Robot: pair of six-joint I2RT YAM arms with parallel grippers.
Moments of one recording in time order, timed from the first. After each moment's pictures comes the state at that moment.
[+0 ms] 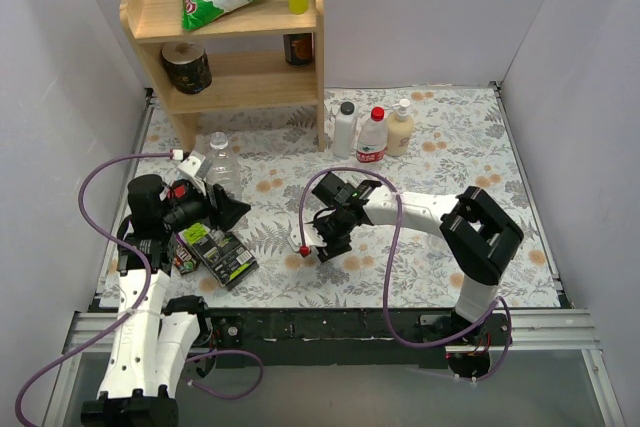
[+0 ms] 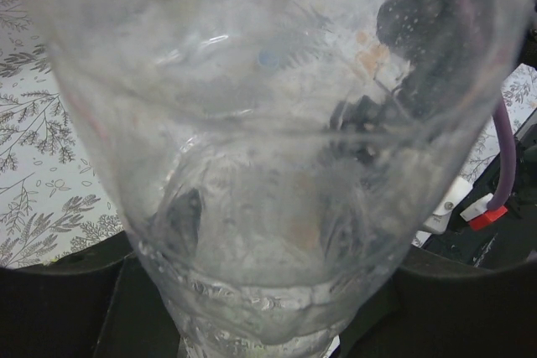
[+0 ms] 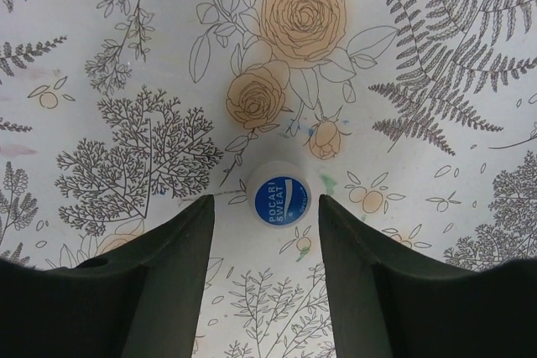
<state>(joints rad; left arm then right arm) 0.06 0.68 0.71 -0.46 0.81 0.01 0.94 1.77 1.15 -0.60 -0.52 -1.19</state>
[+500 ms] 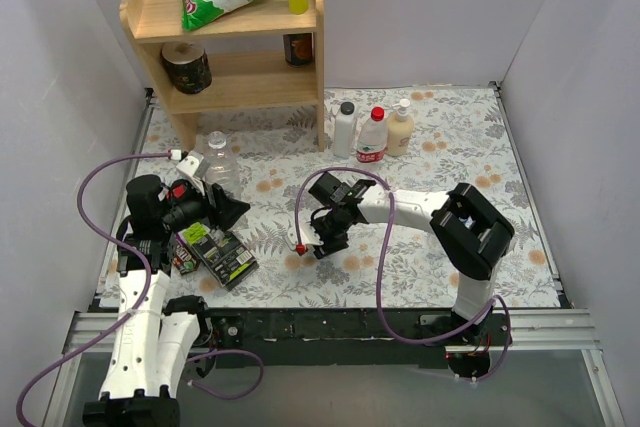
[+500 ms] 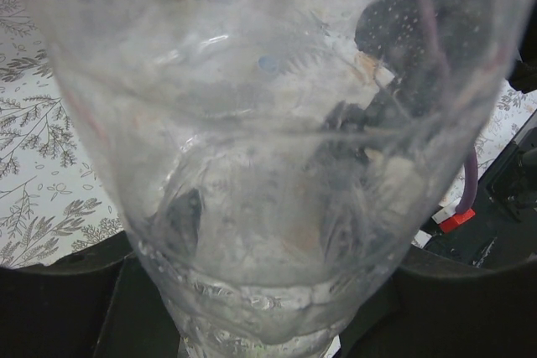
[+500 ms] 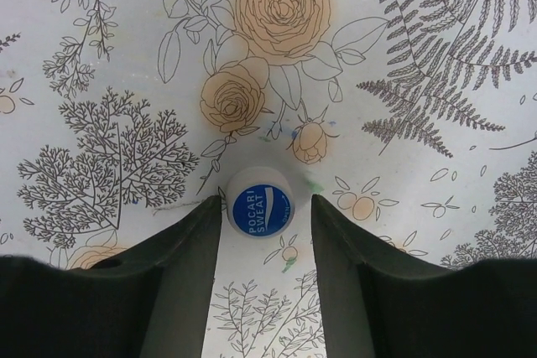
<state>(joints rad) 0.08 0.68 0.71 -0.44 0.82 0.00 0.94 1.83 1.16 -0.57 -0.49 -1.18</state>
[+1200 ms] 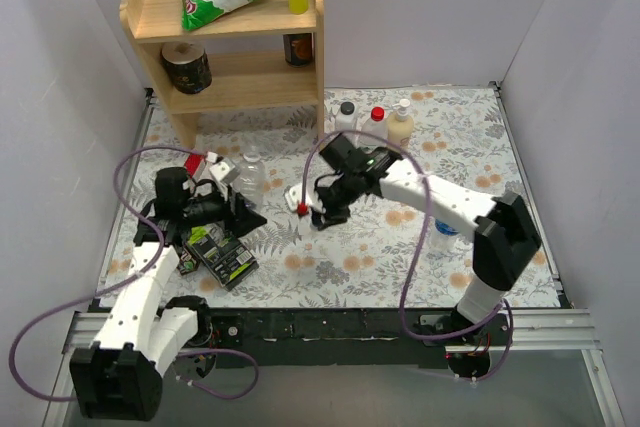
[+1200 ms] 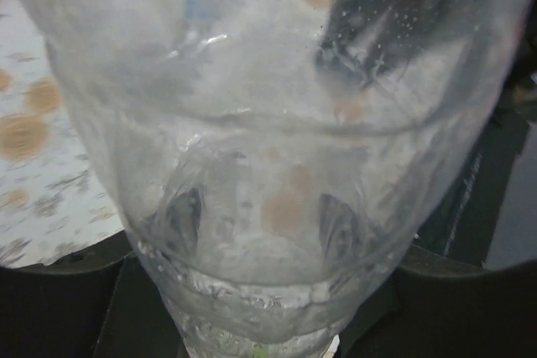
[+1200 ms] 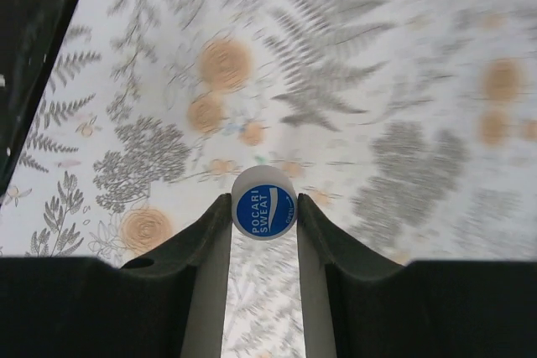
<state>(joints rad) -0.01 0.84 0.66 -0.40 0.94 0.18 0.89 1.73 1.33 -0.78 -0.60 -1.09</state>
